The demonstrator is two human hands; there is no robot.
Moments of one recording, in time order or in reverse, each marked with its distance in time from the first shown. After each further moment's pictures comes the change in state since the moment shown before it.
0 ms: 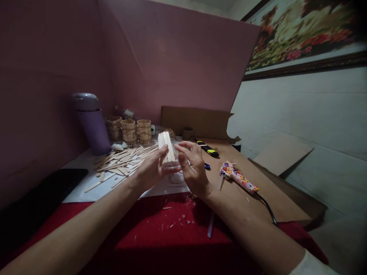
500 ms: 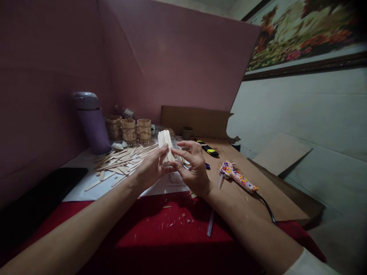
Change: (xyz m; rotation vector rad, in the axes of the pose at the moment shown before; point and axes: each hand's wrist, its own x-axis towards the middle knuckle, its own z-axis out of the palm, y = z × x) left_hand 0.003 -0.005 -0.006 -0.006 -0.053 0.052; right_hand 0.001 0.005 -0.001 -0.009 0.003 -0.082
